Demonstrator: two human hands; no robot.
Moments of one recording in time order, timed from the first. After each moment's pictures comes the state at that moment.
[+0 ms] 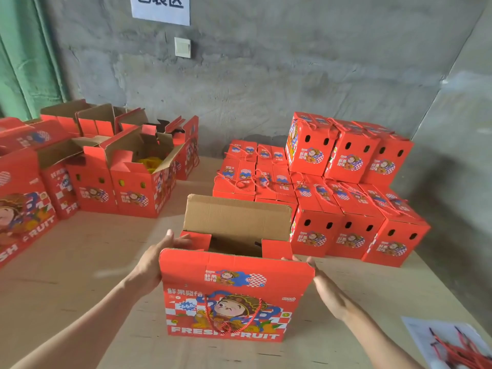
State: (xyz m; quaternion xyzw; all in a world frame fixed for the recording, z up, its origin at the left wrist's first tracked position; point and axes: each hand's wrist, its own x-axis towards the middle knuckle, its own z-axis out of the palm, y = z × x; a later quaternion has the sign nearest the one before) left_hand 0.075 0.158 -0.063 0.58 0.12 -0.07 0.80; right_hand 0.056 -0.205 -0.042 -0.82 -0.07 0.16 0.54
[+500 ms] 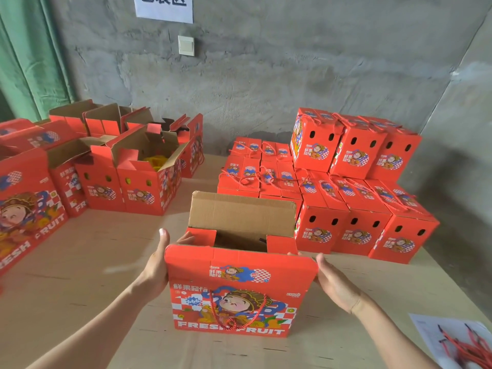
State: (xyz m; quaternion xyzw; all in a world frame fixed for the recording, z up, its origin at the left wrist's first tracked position) left_hand 0.063 0.155 -0.070 0.61 0.10 -0.08 0.78; right_hand 0.063 -0.211 -0.041 -0.74 -0.11 0.21 0.63
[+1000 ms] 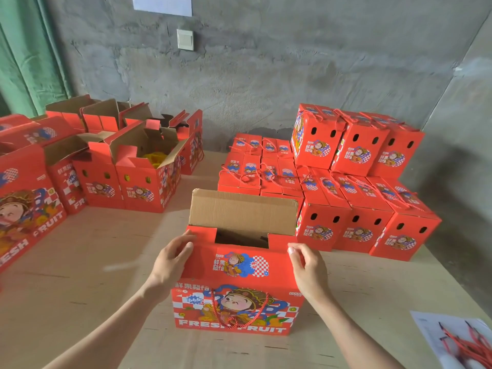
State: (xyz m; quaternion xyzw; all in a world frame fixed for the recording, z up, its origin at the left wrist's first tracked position) left_hand 0.061 0.137 -0.076 0.75 0.09 0.08 0.65; right_hand 0.082 -0.155 -0.075 -0.88 -0.05 -0.23 0.40
